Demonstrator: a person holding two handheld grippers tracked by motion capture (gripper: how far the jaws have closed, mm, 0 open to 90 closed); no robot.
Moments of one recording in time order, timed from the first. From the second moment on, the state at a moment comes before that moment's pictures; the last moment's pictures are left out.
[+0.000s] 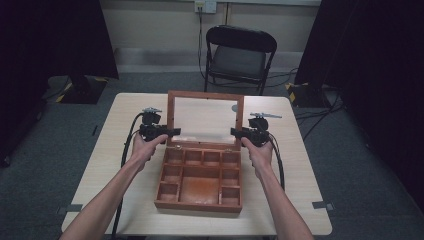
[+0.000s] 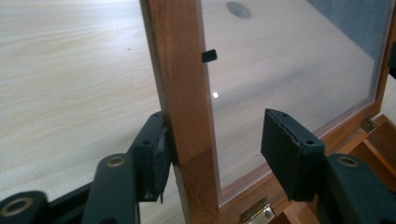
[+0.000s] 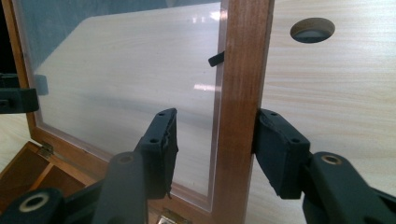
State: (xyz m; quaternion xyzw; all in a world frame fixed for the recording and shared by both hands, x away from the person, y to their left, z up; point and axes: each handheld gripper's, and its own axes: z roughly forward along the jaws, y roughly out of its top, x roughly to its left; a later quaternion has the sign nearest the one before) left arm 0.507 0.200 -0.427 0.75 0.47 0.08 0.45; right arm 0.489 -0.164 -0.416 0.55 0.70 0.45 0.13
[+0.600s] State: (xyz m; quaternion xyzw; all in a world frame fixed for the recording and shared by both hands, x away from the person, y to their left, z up) left arm 0.493 0.211 -0.421 0.75 0.45 0.09 0.48; right arm 0.476 -0.164 -0.406 0.53 0.70 0.46 0.13
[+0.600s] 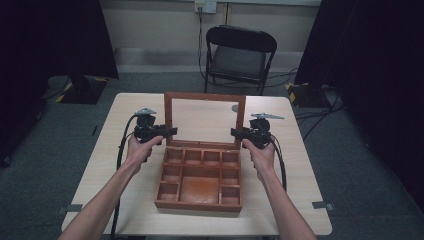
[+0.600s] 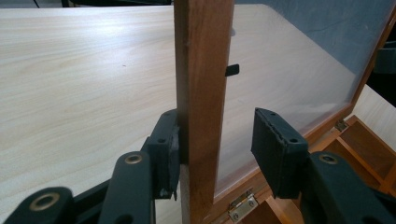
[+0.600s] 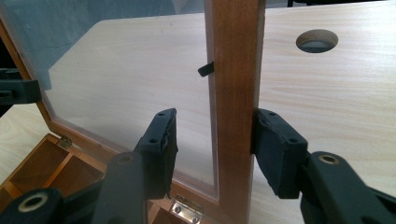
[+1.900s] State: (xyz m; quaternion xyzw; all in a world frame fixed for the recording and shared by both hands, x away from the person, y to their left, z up) left arm 0.457 0.221 -0.406 0.76 0.39 0.08 0.51; right arm 0.442 -0.173 -0.399 0.50 0.72 0.47 0.10
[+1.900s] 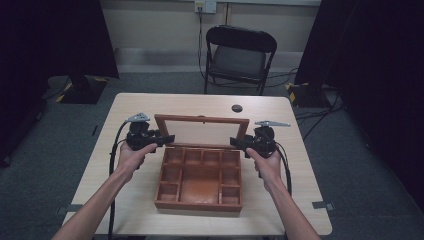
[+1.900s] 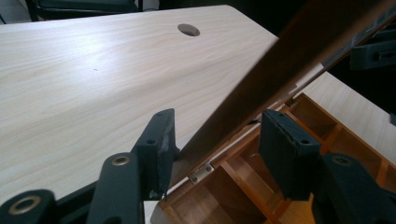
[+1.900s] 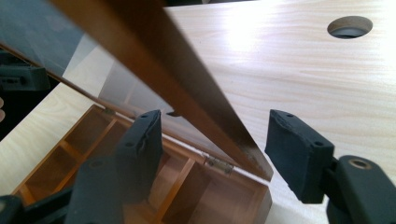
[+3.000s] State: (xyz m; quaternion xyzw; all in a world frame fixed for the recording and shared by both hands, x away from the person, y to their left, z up) left arm 0.414 0.221 -0.403 0.78 0.37 0.07 0.50; right arm 0.409 -0.175 -0.407 0.49 0.74 0.45 0.09
